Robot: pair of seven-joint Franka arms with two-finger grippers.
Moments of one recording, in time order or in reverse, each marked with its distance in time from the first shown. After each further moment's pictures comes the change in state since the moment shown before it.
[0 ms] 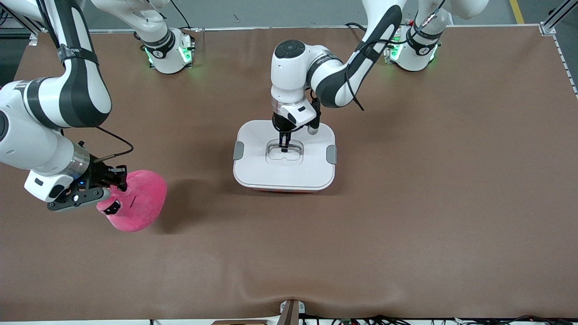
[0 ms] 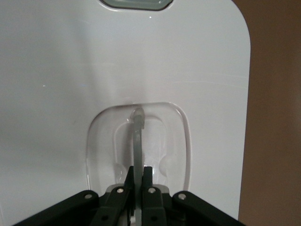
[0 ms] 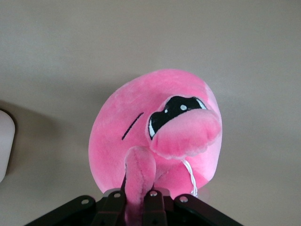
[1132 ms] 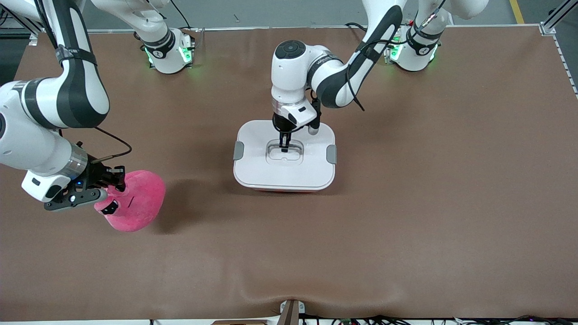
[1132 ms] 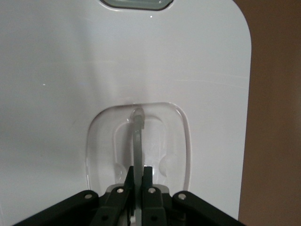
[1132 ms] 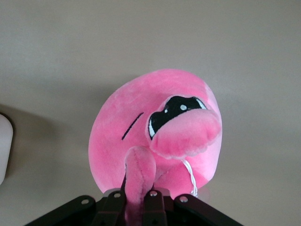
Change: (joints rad) left arm 0.001 0.000 0.000 -0.001 -0.007 0.000 0.000; right arm -0.007 0.000 -0.001 0.000 0.000 0.000 0.012
